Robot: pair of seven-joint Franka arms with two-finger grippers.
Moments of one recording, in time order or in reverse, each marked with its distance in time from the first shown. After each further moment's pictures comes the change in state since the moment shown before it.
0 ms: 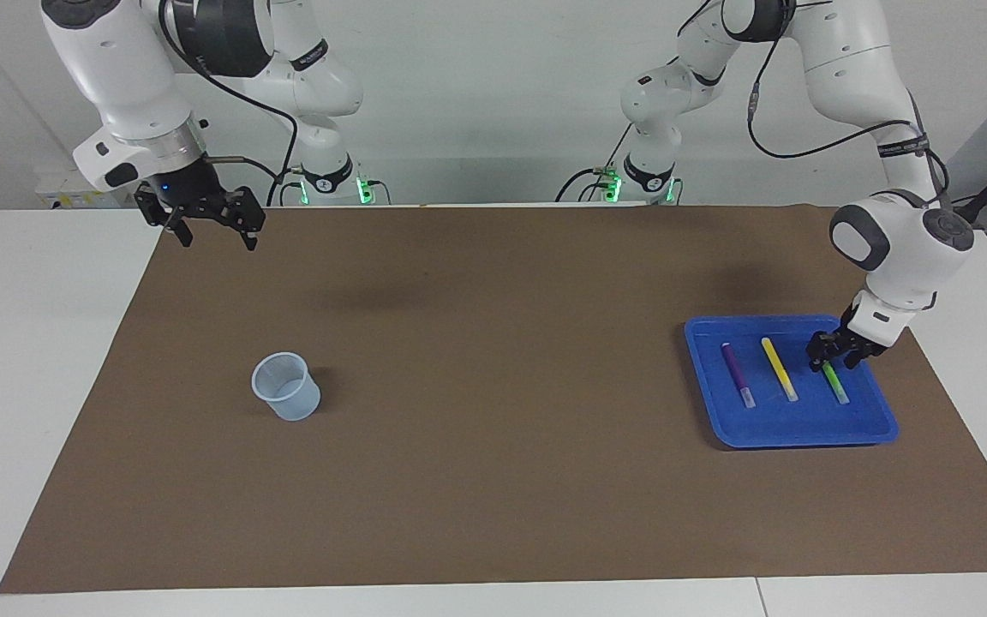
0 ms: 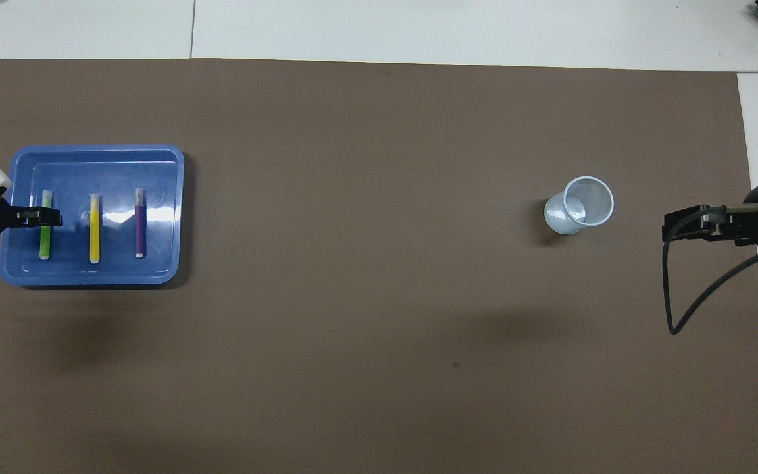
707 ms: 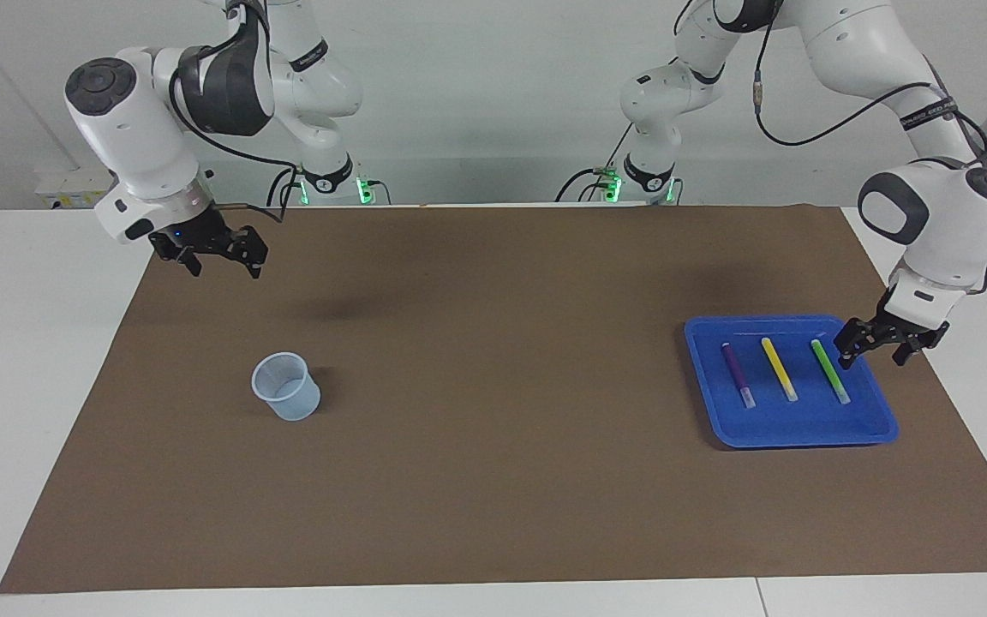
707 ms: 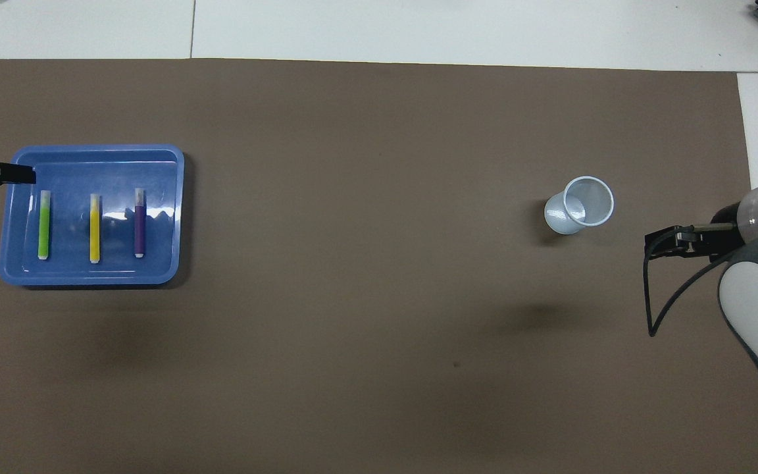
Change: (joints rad) left arm -0.051 -0.092 -0.014 0.155 0.000 -0.126 -0.006; right arm -0.037 0.009 0.000 -0.161 0.000 0.099 -0.053
